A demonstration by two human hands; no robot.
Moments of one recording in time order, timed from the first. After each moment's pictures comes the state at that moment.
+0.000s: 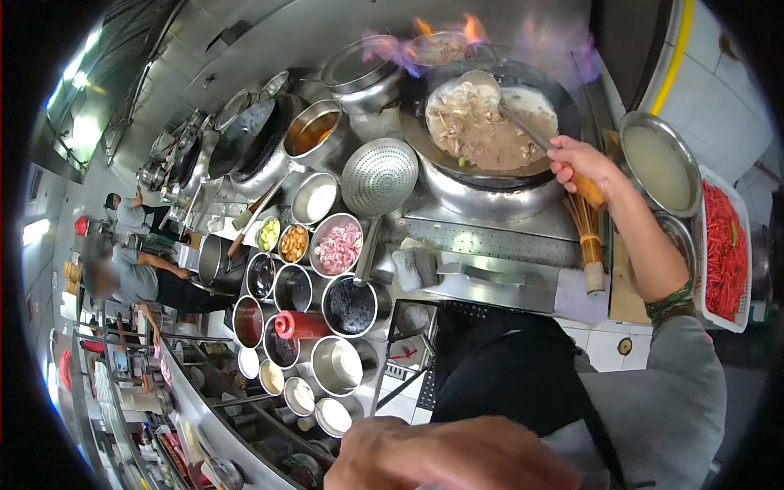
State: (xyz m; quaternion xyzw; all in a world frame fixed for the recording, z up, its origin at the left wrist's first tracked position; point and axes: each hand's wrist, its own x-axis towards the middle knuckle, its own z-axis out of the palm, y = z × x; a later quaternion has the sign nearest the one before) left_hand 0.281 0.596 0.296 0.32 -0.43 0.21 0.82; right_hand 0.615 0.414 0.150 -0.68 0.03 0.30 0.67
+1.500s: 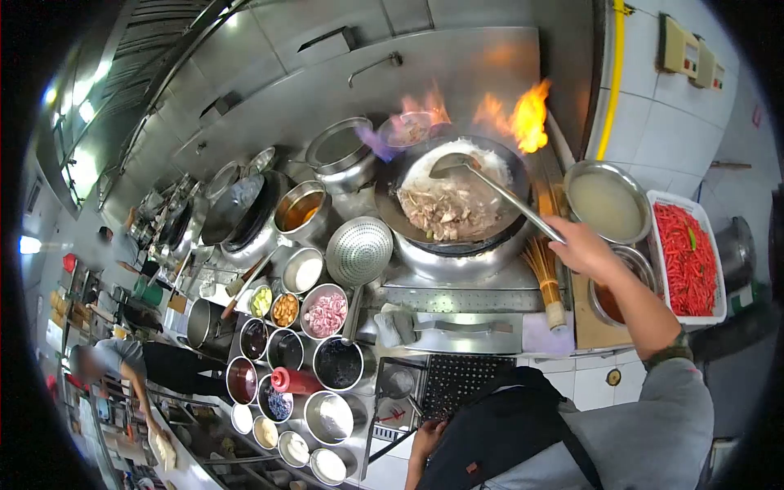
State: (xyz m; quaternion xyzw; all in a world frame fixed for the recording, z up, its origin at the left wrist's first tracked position) left_hand 0.116 0.691 -0.151 0.78 0.29 -0.19 0.53; right_hand 0.512 0.336 0.203 -0.95 -0.19 0.02 0.24
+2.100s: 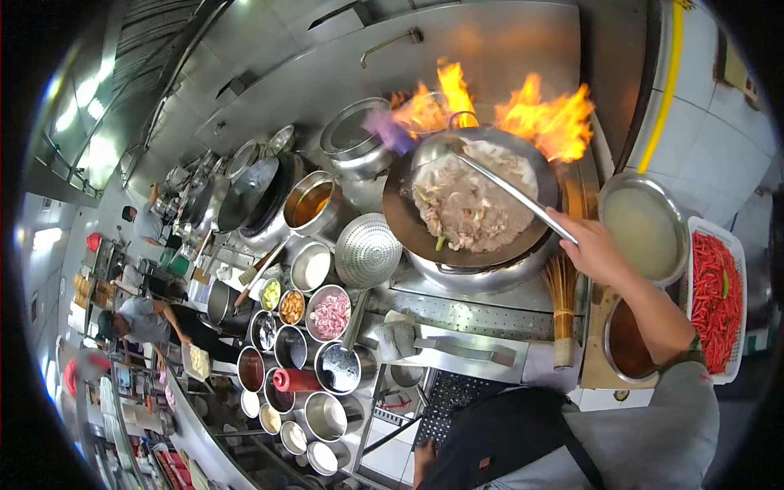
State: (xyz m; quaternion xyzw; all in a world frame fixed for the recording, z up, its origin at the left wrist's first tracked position) left_hand 0.081 0.653 -0.195 0.79 0.40 -0.15 0.45; right_hand 0.619 0.331 0.175 -0.92 -0.31 -0.02 0.26
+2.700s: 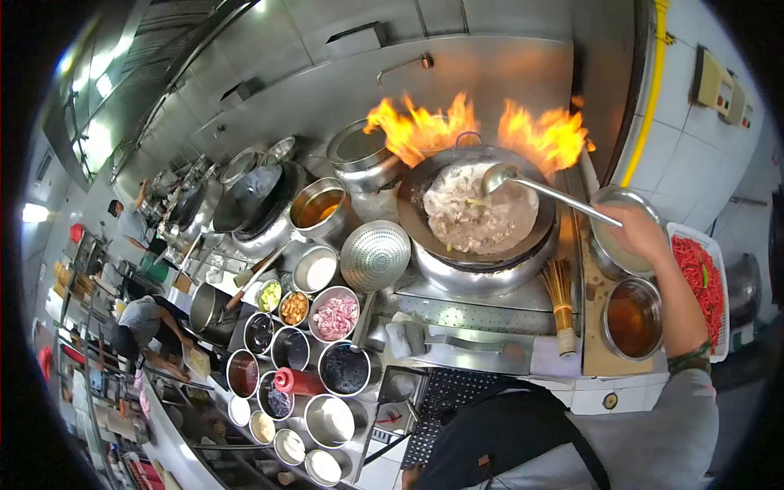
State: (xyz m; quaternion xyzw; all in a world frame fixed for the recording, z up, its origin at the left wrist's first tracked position) left_hand 0.002 0.700 -0.231 0.76 0.44 -0.20 0.43; right_hand 0.574 0.287 0.259 -0.97 -0.21 -0.07 0.11
